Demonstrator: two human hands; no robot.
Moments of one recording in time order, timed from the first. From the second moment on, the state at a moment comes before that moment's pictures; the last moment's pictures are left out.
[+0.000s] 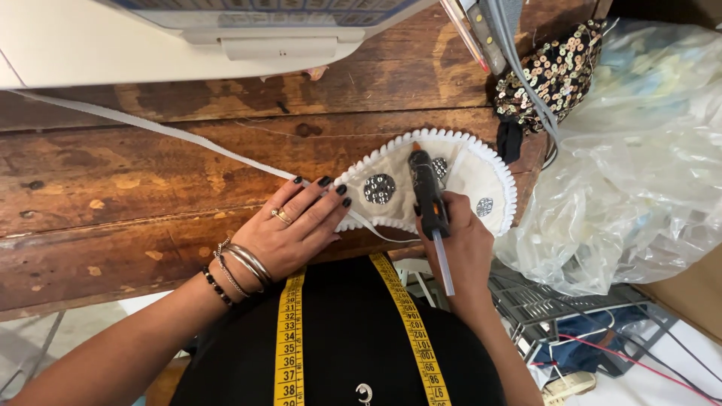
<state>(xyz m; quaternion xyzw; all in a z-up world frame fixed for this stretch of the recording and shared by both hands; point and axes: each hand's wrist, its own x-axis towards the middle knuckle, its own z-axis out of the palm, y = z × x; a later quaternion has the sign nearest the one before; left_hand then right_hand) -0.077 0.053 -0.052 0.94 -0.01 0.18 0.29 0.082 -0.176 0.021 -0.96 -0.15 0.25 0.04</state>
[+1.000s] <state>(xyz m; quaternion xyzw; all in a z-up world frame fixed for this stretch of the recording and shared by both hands) -0.076 0.054 -0.051 0.94 -0.01 0.19 0.28 0.078 -0.173 0.018 -0.94 -0.24 0.23 0.01</state>
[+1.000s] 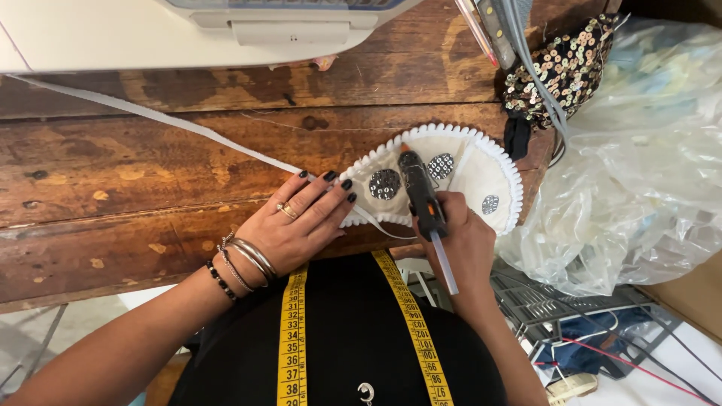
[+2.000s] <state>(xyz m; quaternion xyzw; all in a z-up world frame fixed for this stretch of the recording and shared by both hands) -0.077 0.053 -0.053 0.94 -0.02 0.18 0.27 0.074 -0.202 0.000 -0.92 -0.33 0.20 0.02</state>
